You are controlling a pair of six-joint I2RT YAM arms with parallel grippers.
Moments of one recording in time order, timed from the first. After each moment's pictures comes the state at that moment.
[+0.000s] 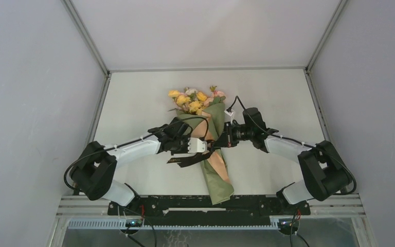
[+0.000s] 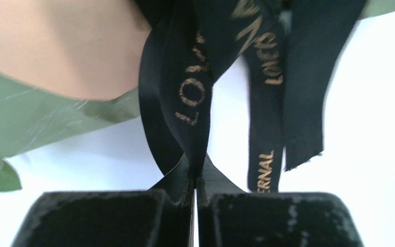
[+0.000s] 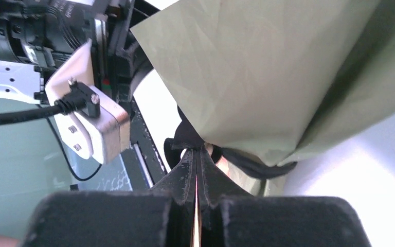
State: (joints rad) left arm -0.71 1.48 0.82 -0.43 0.13 0.90; right arm 0.48 1.47 0.66 0.18 -0.82 0.51
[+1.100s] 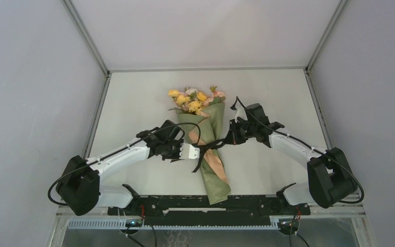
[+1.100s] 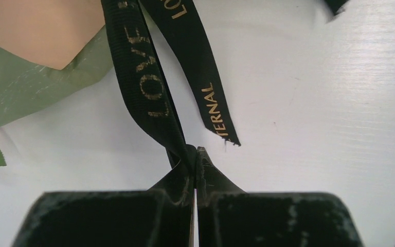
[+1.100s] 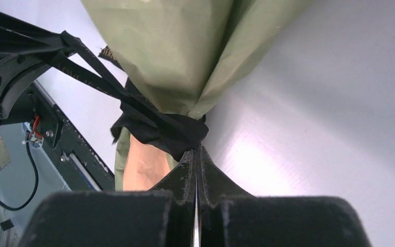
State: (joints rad) left arm -0.69 1.30 0.78 -0.63 0.15 0.97; right arm 0.45 1.38 0.78 -0.26 -0.53 0.28
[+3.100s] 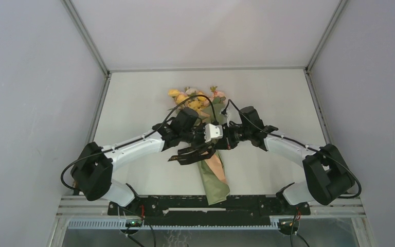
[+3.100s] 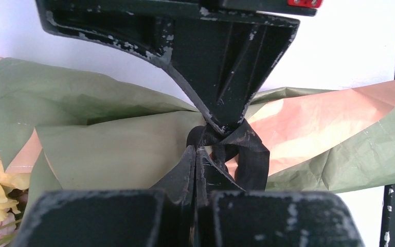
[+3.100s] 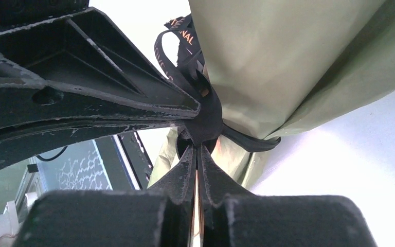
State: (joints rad) left arm -0.81 1.47 0.98 -0.25 0.43 0.55; right arm 0.52 1.40 0.74 -0.10 -0.73 0.28
